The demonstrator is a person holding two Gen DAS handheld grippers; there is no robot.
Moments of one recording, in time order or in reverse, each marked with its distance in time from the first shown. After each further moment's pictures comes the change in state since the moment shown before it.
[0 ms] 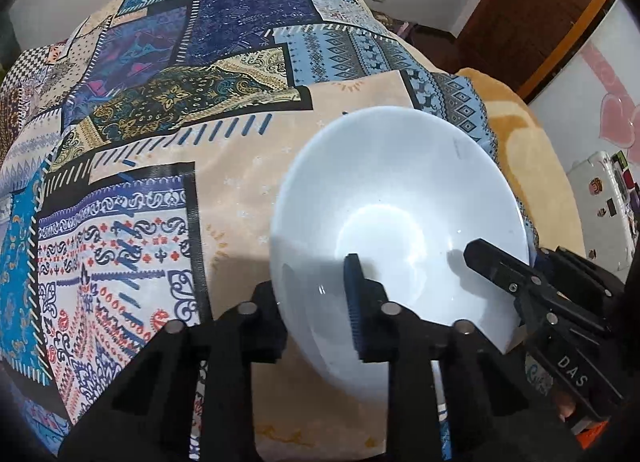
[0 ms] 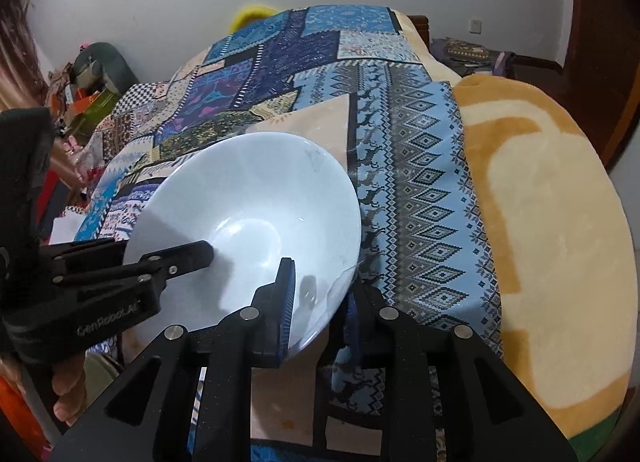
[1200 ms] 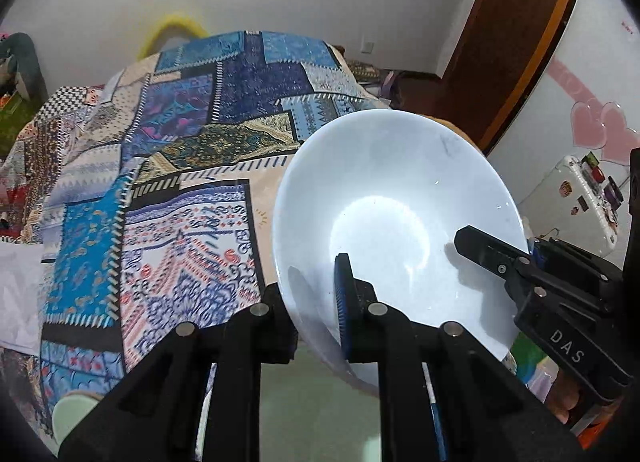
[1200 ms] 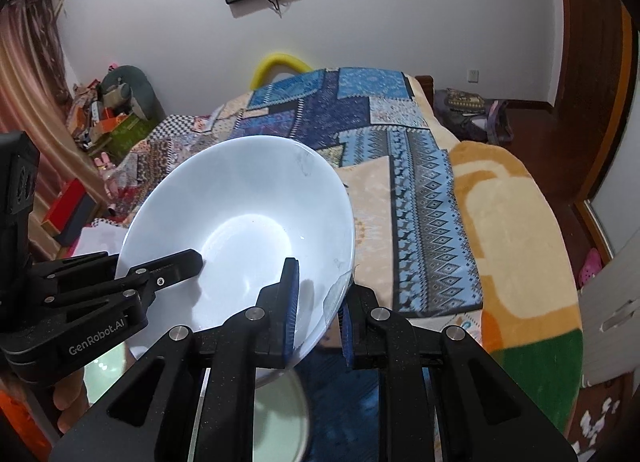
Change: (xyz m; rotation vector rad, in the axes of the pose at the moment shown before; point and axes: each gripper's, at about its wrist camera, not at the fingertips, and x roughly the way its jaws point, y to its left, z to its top) left arm -0.145 -0.007 -0.065 0.036 -0.204 0.015; right arm -0.111 0.075 -0.030 -0.054 -0.175 -0.007
